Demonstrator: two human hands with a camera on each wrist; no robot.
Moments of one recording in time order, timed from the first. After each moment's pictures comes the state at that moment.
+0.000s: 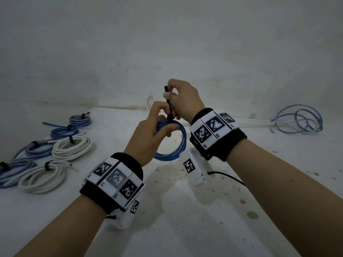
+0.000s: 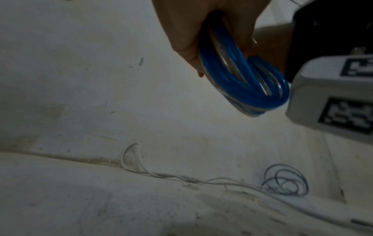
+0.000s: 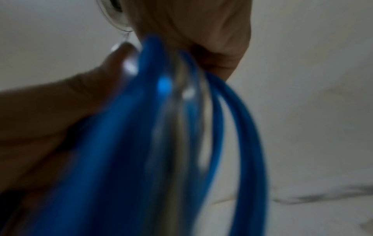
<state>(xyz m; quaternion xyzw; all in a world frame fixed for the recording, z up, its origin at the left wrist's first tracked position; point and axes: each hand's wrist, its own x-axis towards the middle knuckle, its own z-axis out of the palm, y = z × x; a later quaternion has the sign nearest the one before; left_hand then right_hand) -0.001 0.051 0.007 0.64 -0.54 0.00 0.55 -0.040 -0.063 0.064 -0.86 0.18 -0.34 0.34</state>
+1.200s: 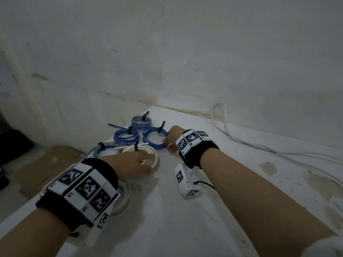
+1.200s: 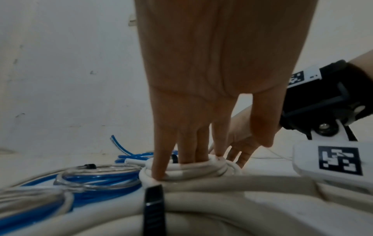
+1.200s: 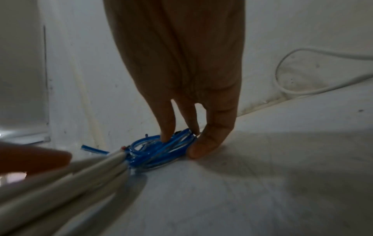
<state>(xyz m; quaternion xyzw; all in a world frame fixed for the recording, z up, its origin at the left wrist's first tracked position) 0.186 0.159 -0.011 0.90 -0.34 -0.23 0.11 0.220 -0.019 -0.035 -0.94 0.19 0.06 0.28</state>
